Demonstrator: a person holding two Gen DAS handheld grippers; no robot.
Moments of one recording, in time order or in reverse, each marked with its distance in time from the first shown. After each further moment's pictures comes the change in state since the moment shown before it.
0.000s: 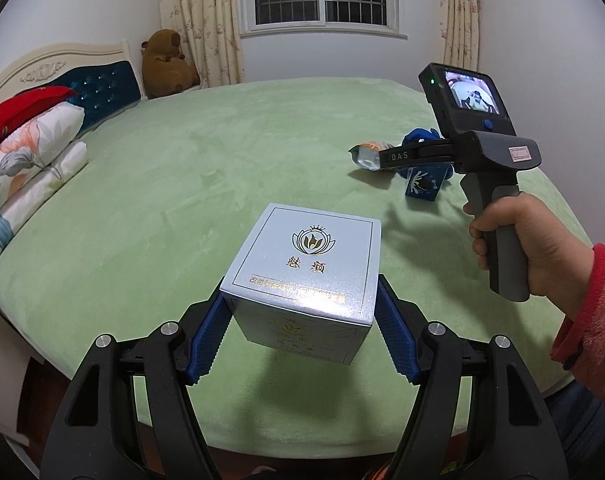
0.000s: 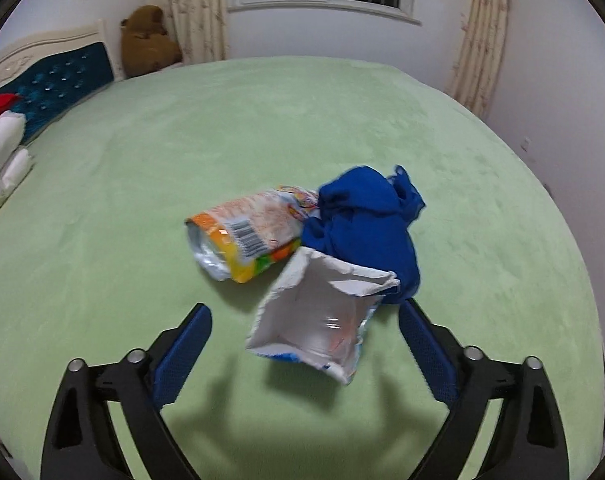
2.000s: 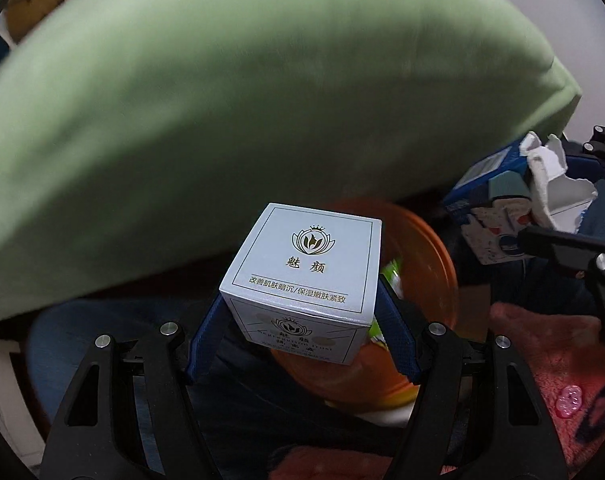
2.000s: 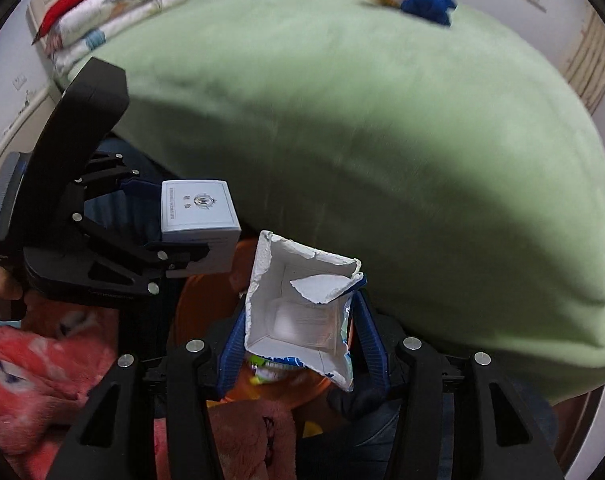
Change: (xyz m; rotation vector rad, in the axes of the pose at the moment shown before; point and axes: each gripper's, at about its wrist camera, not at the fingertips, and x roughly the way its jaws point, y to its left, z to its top) left arm 0.022 -0.126 -0.195 0.266 0.590 -0.292; right arm -0.184 -0.078 -0.339 -0.397 0.297 0.319
